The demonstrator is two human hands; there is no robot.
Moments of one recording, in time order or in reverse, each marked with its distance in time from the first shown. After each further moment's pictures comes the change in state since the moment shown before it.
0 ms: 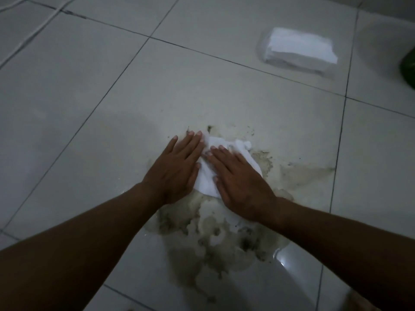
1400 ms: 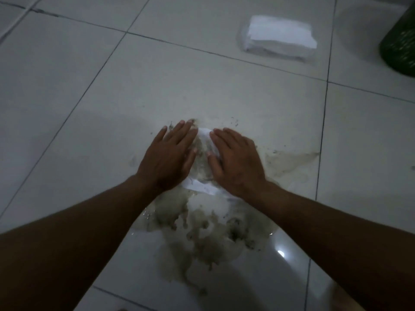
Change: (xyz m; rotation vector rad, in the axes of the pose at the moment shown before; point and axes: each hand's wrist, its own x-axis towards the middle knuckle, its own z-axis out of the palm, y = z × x) left_hand 0.024 0.014 -0.002 -0.046 0.108 -0.033; right_hand 0.010 0.014 -0.005 0.000 0.244 0.295
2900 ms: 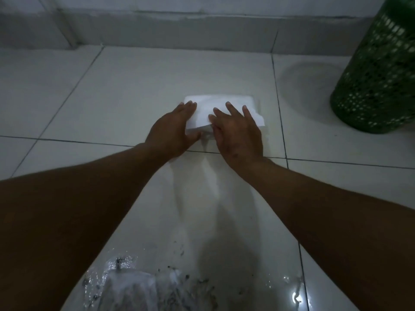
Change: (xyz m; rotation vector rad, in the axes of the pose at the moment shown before) left_hand 0.359 0.018 0.004 -0.184 0.036 -0.002; right_hand 0.222 0.218 -0.028 -0.153 0.331 0.148
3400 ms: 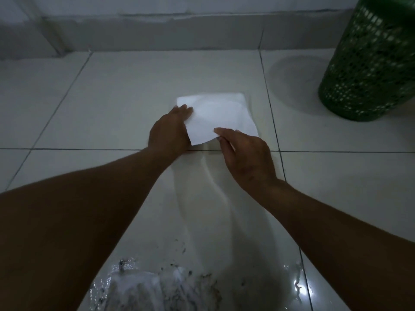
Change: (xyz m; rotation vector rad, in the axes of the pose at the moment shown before) left_hand 0.000 0.006 0.008 0.006 0.005 -0.007; right_hand -0.050 -0.006 -0.036 0.271 0.104 0.139
